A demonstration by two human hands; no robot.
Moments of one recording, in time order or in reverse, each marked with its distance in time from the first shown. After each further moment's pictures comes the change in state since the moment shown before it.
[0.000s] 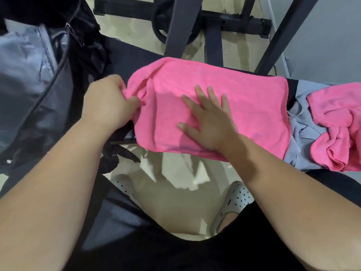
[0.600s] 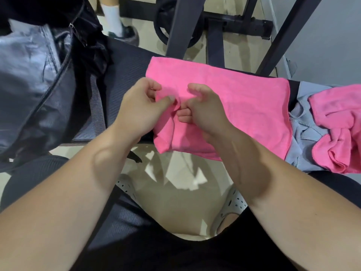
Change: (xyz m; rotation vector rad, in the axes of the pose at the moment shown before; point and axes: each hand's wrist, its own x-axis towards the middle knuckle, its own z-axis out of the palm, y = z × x) left_hand -0.018 0.032 0.033 -0.683 -0.151 -0.019; right_hand 0.019 -0.044 -0.030 1.483 0.120 0.450
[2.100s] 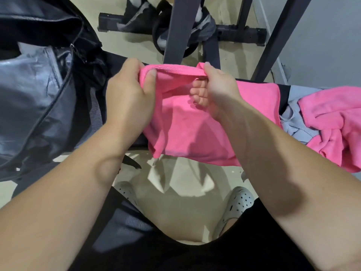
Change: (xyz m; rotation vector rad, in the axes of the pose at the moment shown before) left_hand -0.005 0.054 -0.011 0.305 0.347 0.369; right_hand 0.031 -0.053 -0.032 0.200 0.114 0.072
